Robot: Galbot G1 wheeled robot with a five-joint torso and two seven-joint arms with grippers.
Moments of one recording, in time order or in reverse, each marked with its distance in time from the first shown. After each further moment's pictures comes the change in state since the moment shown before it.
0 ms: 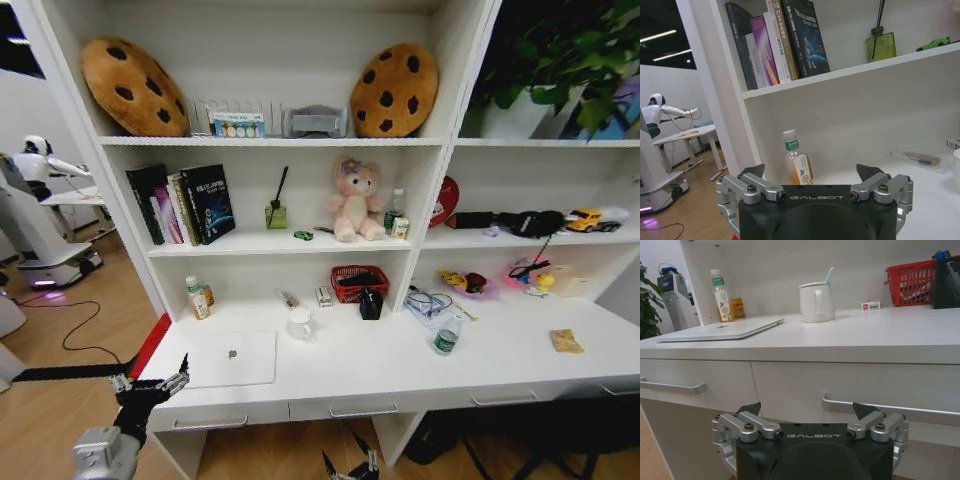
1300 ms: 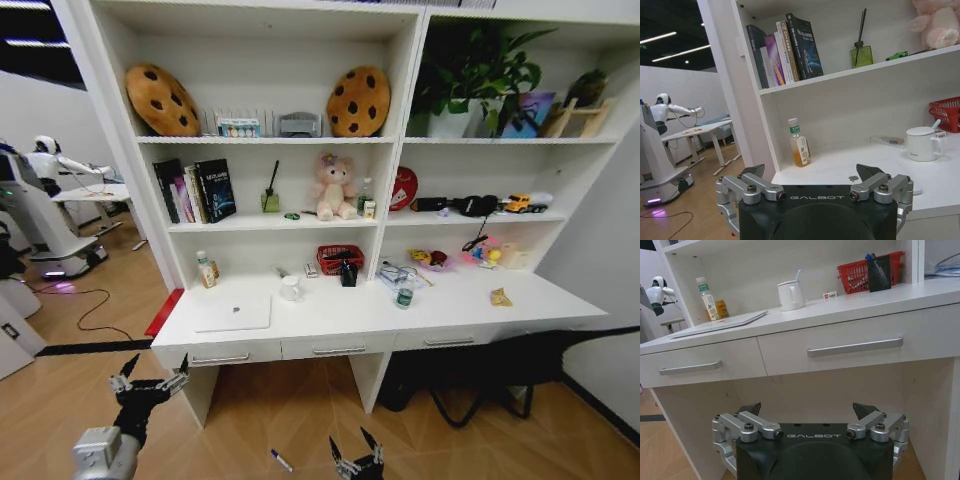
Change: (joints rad) left arm 0.000 0.000 0.000 0.000 0.000 0.000 0.000; right arm 0.020 0.028 0.006 -0.006 0.115 -0.030 0.094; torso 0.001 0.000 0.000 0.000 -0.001
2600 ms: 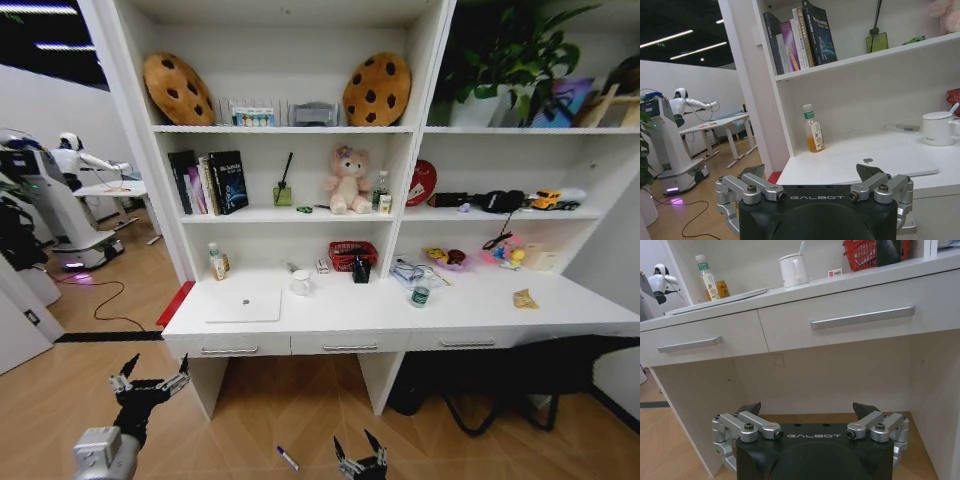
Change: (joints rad) left arm 0.000 0.000 0.000 0.000 0.000 0.000 0.000; right arm 0.003 0.002 0.004 -0.024 0.018 -0.017 0.020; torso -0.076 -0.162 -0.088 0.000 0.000
